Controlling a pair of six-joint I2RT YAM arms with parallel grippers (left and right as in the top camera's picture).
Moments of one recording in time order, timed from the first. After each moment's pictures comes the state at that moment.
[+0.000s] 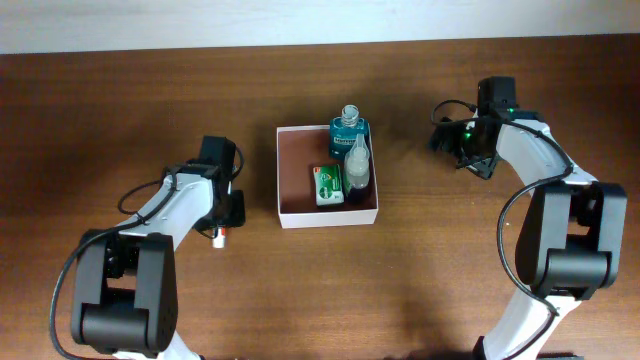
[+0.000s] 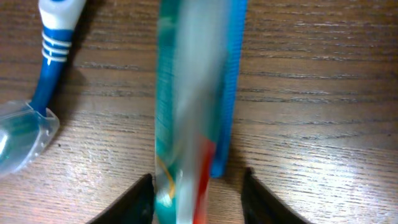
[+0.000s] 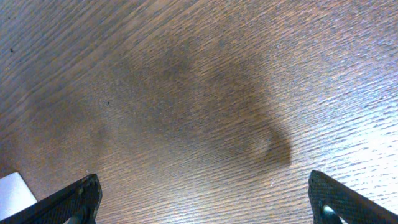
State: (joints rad) left arm -0.14 1.82 1.05 -0.71 -0.11 -0.23; right arm -0.10 2.01 1.41 -0.66 -0.17 0.44
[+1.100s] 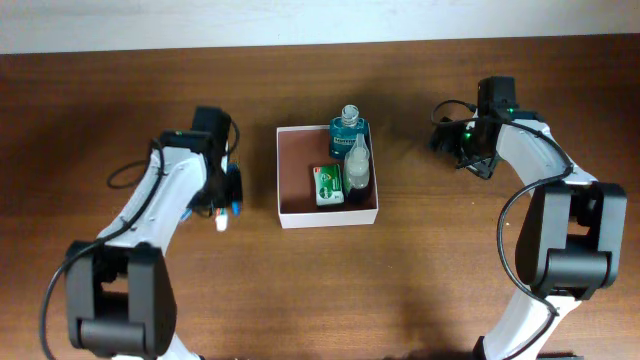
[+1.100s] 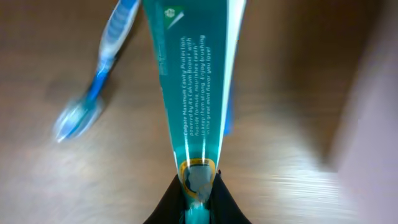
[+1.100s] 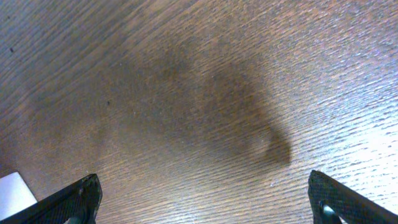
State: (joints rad) left arm -0.14 1.79 1.33 -1.01 -0.03 -0.23; right arm -0.10 2.01 1.41 -0.66 -0.17 0.44
